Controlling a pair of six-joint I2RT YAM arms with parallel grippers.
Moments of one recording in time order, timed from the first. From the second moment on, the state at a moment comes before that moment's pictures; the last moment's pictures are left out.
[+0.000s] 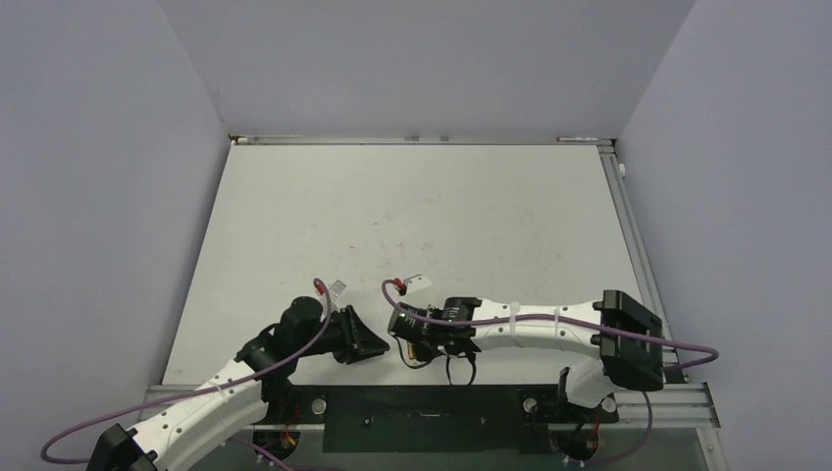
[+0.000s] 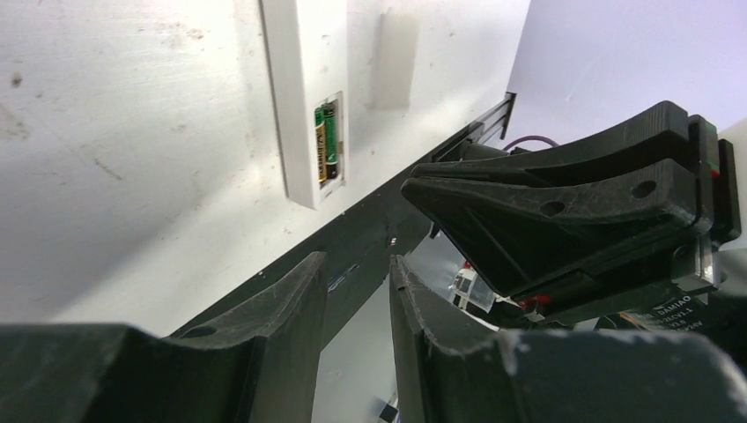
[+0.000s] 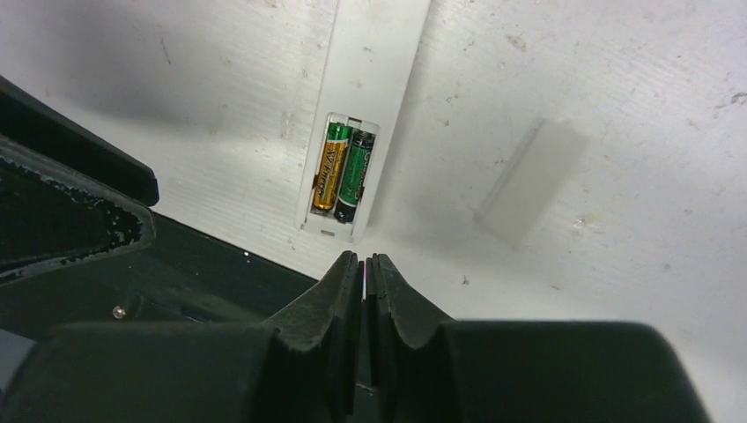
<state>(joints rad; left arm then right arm) -0.69 0.58 0.15 -0.14 0.43 -1.25 1.31 1.52 1.05 -0.74 0.29 0.84</state>
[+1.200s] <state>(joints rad) -0.63 0.74 0.22 -0.20 0.51 -1.10 1.04 1.46 0.82 -0.69 0.35 0.85</state>
